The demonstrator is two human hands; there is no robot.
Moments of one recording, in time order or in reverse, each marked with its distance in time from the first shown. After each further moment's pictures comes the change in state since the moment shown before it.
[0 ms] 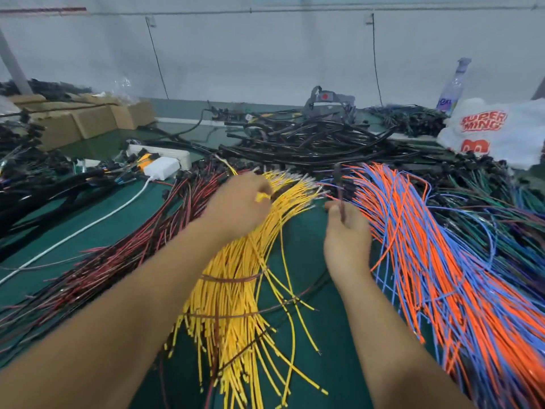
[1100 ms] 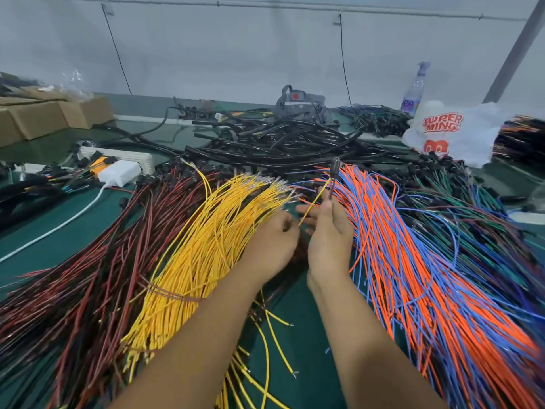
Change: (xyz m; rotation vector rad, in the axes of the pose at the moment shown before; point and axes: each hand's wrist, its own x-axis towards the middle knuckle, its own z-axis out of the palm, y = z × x) left_hand 0.002 0.060 0.084 -0.659 -0.150 -0.246; right_hand 0.007 -0.010 0.001 0.371 0.115 0.088
